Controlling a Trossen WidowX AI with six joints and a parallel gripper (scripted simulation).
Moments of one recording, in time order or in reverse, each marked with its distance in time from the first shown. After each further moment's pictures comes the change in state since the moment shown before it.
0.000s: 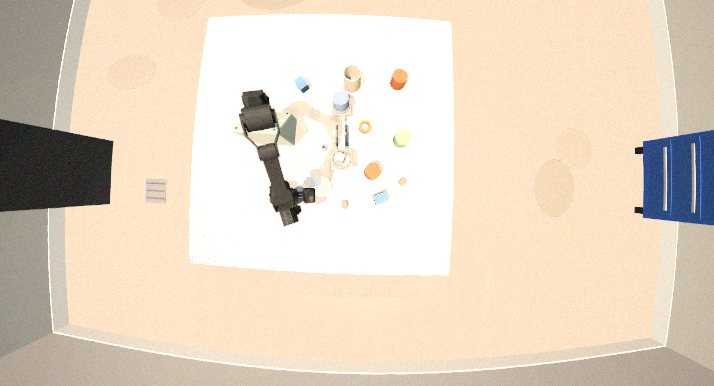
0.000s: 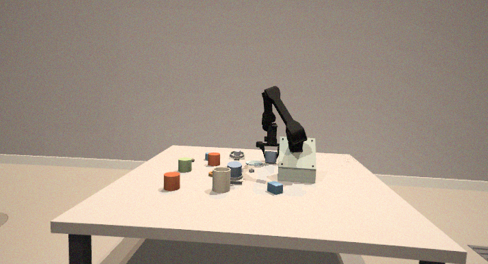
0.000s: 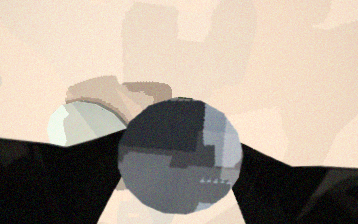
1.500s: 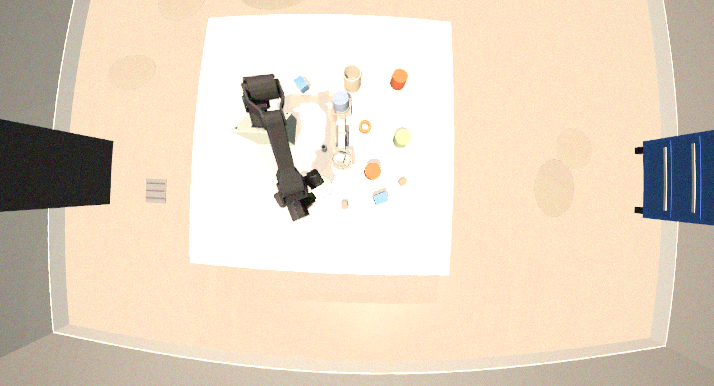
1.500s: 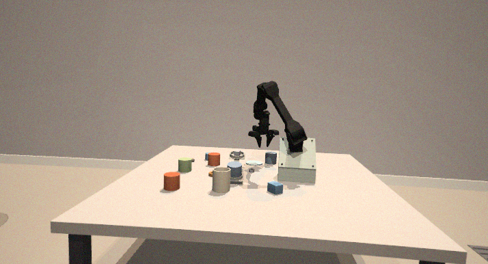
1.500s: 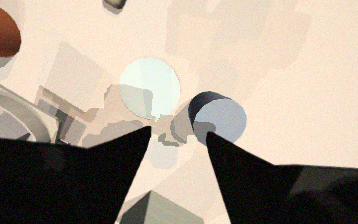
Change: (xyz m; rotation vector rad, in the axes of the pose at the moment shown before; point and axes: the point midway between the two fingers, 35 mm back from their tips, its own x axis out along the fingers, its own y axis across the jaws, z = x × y) arm -0.075 0.051 -0.029 -0.540 0.001 -0.016
